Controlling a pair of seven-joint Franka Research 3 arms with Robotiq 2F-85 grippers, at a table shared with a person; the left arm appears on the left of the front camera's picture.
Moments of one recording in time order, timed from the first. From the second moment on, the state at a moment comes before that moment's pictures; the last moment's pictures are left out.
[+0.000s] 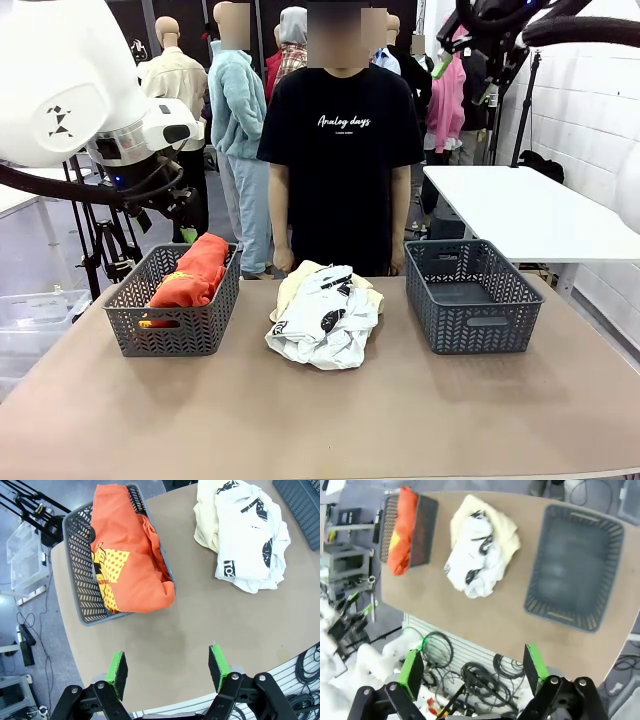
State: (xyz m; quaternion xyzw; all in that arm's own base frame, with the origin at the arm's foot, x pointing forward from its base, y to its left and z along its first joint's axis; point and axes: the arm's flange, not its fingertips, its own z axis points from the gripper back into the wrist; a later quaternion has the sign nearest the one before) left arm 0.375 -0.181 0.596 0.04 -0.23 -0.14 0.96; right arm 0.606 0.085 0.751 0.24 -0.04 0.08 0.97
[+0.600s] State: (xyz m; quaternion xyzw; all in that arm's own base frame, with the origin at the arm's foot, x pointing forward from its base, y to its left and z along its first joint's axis) left arm 0.375 -0.181 0.596 0.04 -0.23 -0.14 0.96; right arm 0.682 -0.027 0.657 0.28 -0.03 -0.01 0.96
